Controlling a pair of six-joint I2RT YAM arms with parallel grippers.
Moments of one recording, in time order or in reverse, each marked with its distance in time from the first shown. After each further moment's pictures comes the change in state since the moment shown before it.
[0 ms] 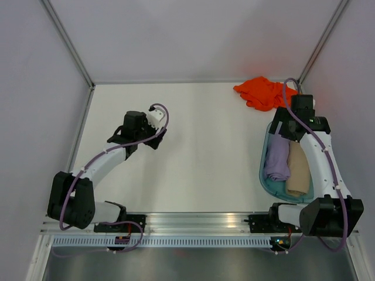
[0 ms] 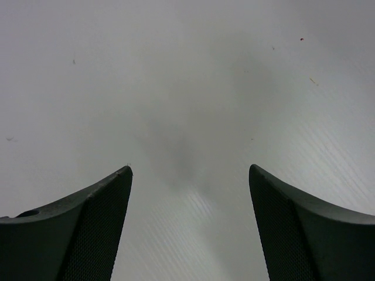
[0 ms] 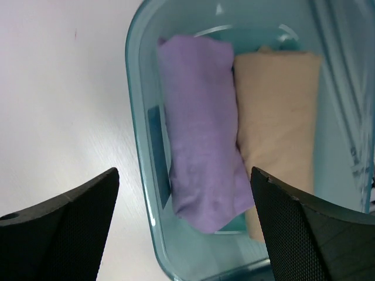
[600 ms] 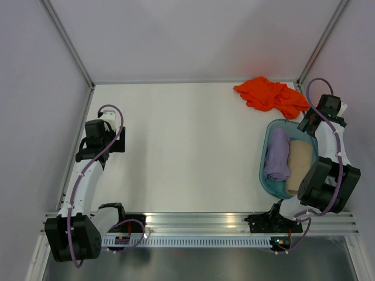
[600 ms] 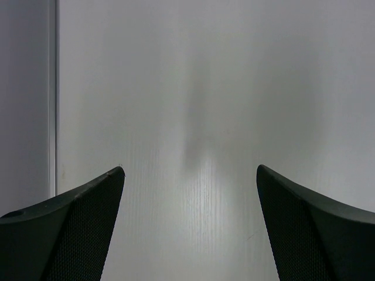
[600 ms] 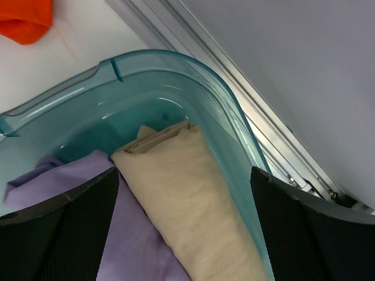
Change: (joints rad) left arm 0.389 -0.293 -0.026 -0.299 -0.212 -0.180; right arm -0.370 0.235 -0.005 0.320 0.100 -0.082
